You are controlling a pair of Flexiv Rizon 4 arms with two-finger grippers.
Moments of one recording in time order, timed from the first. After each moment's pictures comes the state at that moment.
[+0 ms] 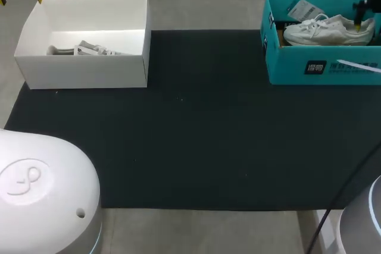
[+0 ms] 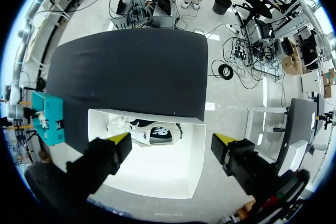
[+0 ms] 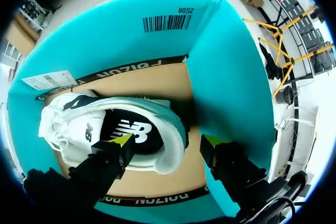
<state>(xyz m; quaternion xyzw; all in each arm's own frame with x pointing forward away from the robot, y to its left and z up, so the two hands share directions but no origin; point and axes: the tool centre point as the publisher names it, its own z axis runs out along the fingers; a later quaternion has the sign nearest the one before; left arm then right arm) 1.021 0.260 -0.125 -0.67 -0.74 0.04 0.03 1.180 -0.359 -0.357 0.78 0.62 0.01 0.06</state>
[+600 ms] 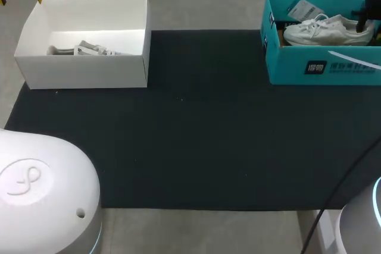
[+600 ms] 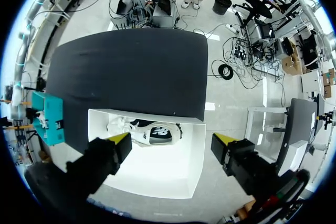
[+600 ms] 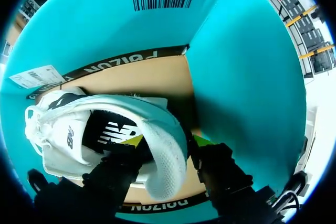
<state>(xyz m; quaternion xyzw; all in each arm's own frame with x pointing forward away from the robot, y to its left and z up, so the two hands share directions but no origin) 1.021 0.260 -0.125 -0.67 -0.74 0.04 0.03 1.178 -0.365 -0.382 0.78 0.62 -0.01 0.06</state>
